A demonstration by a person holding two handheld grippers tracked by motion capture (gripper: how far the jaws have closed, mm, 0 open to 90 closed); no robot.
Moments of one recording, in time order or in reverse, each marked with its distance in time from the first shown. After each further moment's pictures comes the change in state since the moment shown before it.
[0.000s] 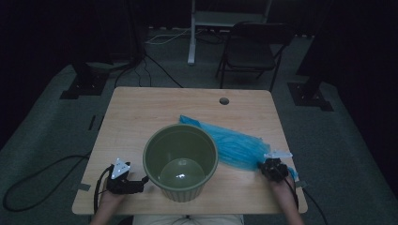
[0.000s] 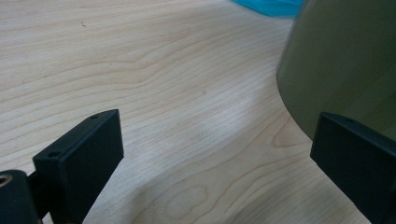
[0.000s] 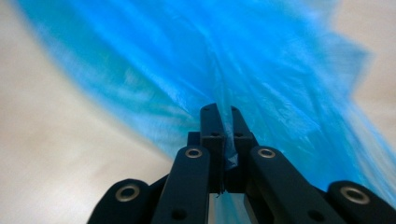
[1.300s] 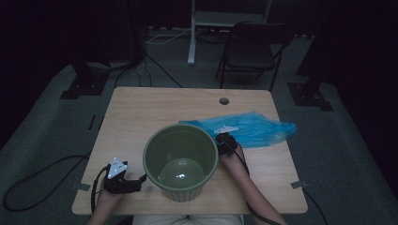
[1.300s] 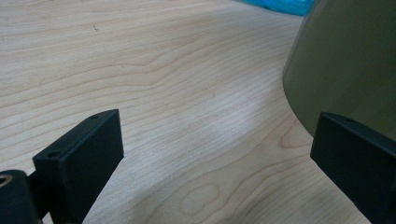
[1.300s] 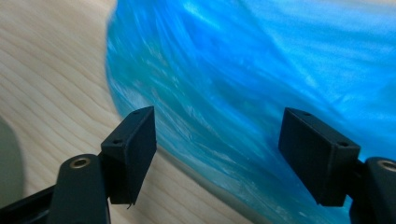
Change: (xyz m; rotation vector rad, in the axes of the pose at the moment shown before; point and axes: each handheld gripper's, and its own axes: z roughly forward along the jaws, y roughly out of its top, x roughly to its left) left arm 0.006 0.000 -0.005 -0.008 0.006 -0.002; right arm 0.100 0.110 0.109 -0.038 0.156 -0.097
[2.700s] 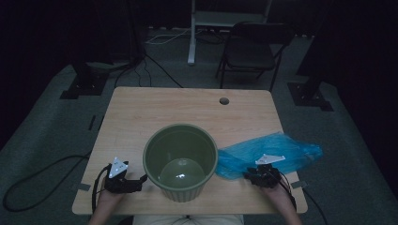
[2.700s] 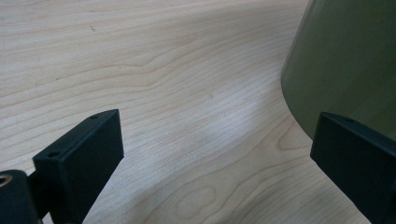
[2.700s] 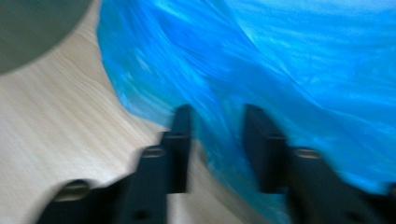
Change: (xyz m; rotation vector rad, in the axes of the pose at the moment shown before) left arm -0.001 0.001 0.001 0.008 0.000 -0.003; right arm -0.036 -0.114 -0.130 0.043 0.101 0.005
